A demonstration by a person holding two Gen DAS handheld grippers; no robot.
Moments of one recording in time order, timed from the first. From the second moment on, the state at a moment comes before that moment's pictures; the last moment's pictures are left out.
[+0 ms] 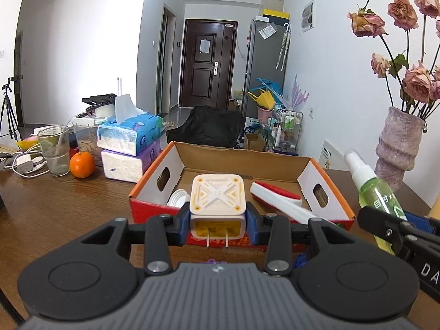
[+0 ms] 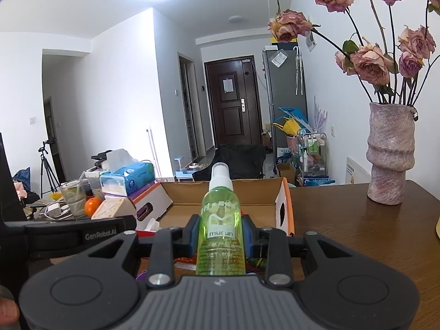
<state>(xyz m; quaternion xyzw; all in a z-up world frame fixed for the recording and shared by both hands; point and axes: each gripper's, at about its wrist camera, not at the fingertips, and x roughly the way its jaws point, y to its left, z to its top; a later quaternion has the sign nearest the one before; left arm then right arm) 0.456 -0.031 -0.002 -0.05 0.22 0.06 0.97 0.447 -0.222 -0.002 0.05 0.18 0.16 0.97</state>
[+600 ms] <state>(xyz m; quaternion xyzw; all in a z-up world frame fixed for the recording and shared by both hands) 0.508 -0.039 -0.003 -0.06 0.22 0.06 0.97 0.500 -0.226 0.000 0.04 0.18 0.16 0.97</state>
